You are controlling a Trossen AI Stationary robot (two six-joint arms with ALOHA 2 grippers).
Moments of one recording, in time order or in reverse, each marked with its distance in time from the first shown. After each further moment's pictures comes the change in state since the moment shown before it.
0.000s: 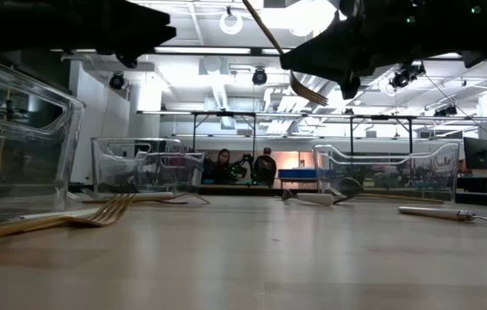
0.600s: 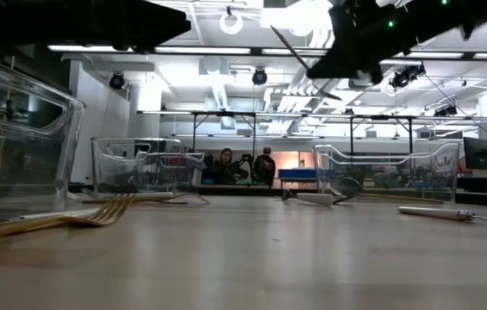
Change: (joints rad) left arm 0.000 0.085 0.069 -0.001 -0.002 0.180; right arm -0.220 -0.335 0.078 -0.618 0.265 0.035
